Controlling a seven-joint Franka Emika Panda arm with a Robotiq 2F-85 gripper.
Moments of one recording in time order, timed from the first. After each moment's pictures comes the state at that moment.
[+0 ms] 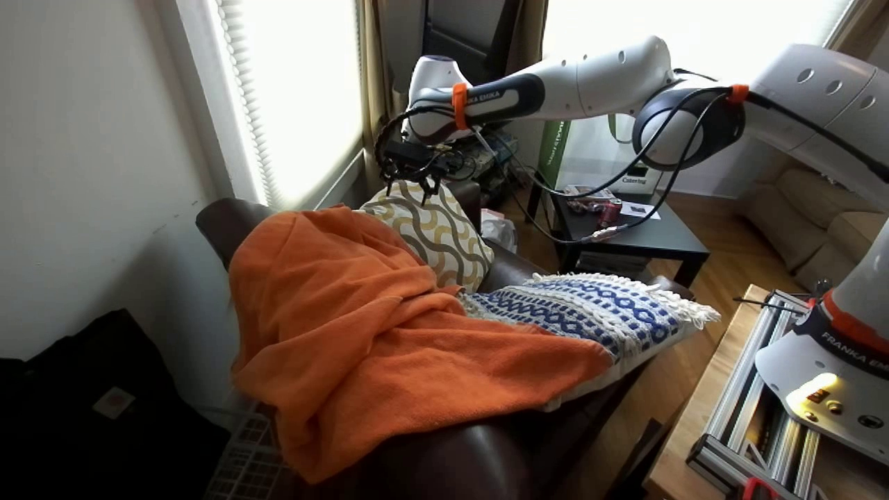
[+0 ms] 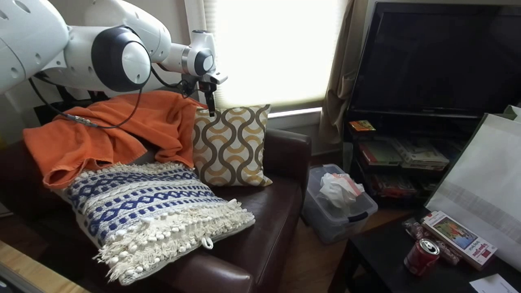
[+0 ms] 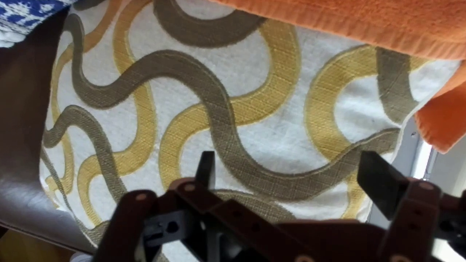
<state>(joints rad) 0.19 1.27 0.01 -0.69 0.08 2.15 1.00</state>
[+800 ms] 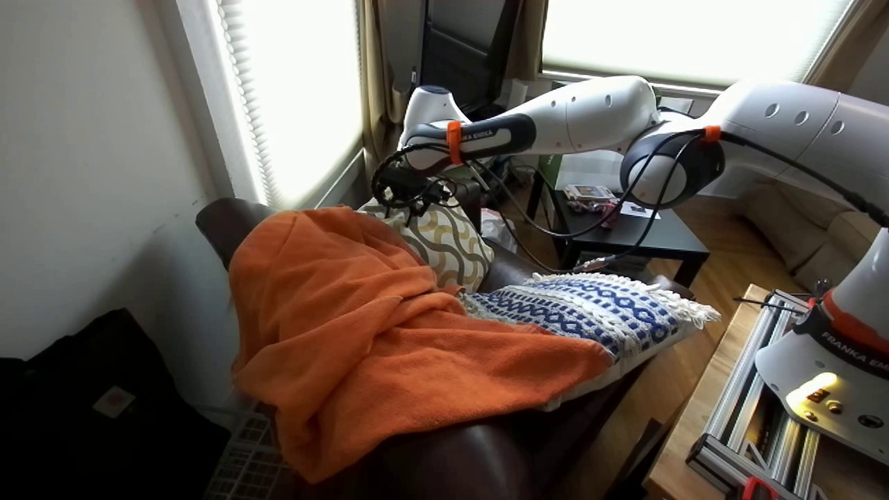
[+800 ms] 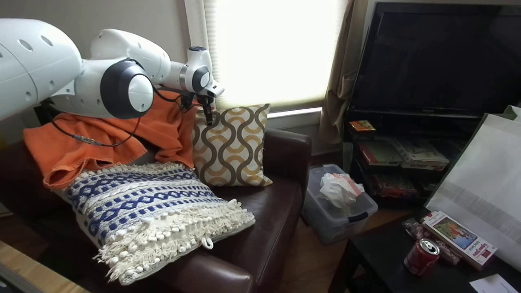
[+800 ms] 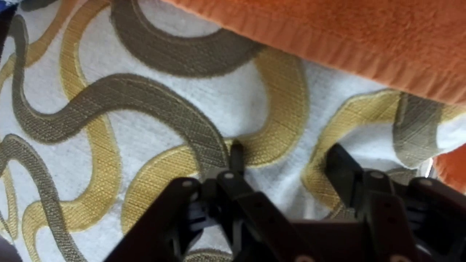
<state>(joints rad) 0.21 1.44 0.01 -0.54 0.08 2.21 1.00</state>
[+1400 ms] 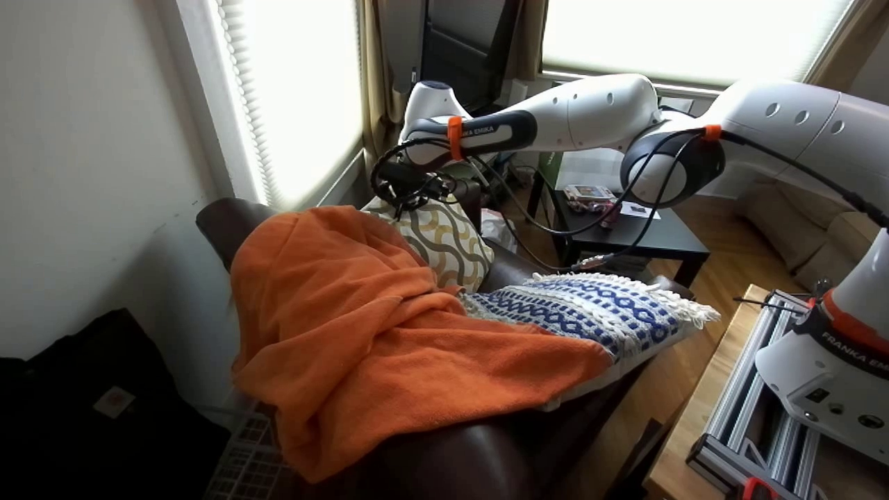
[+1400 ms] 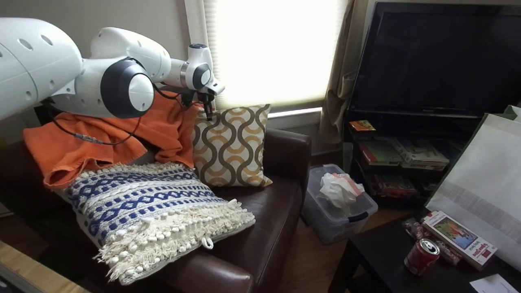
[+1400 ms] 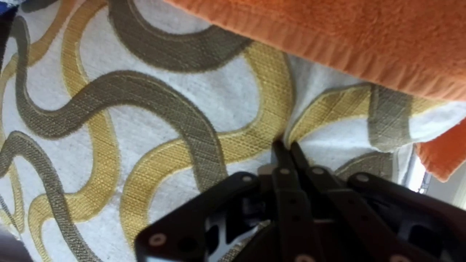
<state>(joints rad) 0.21 1.43 0.01 -0.52 0.08 2.19 1.02</state>
